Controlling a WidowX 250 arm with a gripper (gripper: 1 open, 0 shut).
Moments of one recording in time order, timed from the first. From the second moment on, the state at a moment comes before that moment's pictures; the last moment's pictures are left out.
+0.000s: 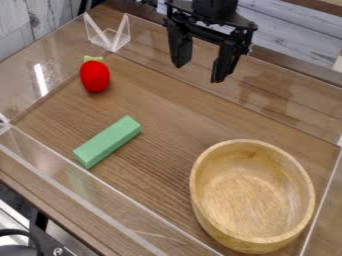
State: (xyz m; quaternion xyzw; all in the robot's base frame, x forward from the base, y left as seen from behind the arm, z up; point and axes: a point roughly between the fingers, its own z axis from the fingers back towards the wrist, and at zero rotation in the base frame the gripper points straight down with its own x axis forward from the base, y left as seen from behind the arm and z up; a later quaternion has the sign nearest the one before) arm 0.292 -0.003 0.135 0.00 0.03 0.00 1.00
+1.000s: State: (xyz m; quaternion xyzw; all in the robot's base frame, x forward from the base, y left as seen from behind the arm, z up) arm 0.282 0.128 0.088 0.01 0.04 0.01 1.00
